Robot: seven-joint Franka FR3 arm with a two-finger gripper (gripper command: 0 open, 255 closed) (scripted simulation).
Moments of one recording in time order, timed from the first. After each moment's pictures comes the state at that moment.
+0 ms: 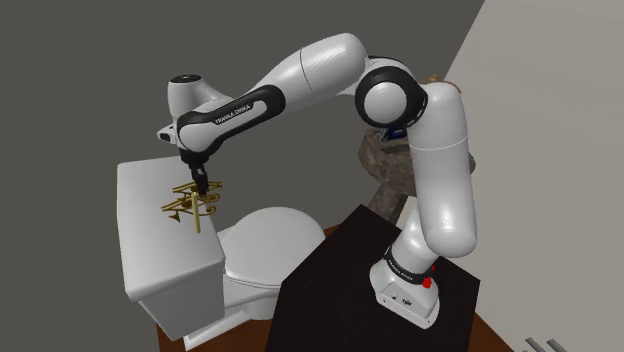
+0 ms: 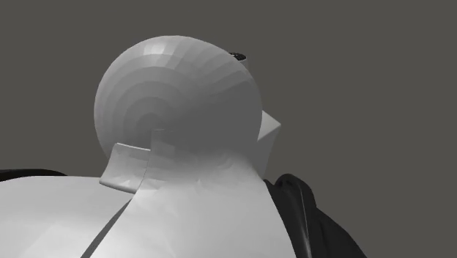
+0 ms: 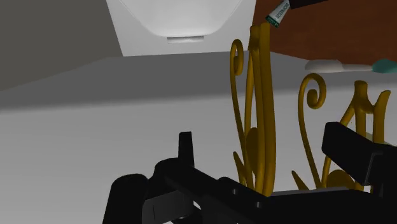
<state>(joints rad) 0.33 0.56 0.09 -1.67 -0.07 2.20 -0.77</state>
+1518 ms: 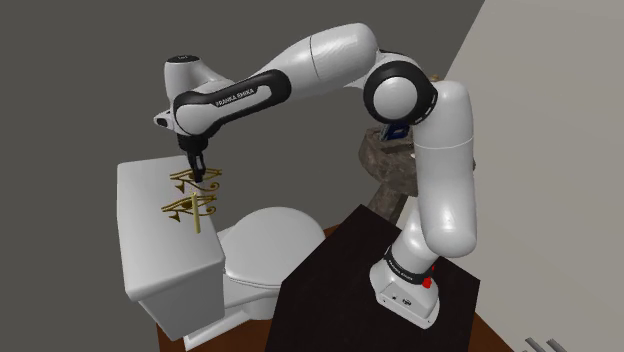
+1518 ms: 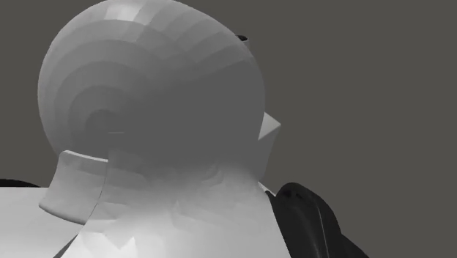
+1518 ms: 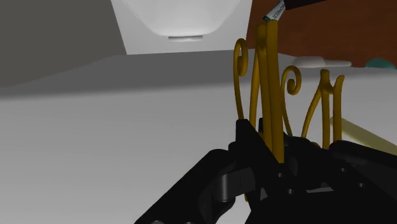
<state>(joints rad) 0.33 0.51 0.09 -1.63 -0.06 2.12 -0.78</state>
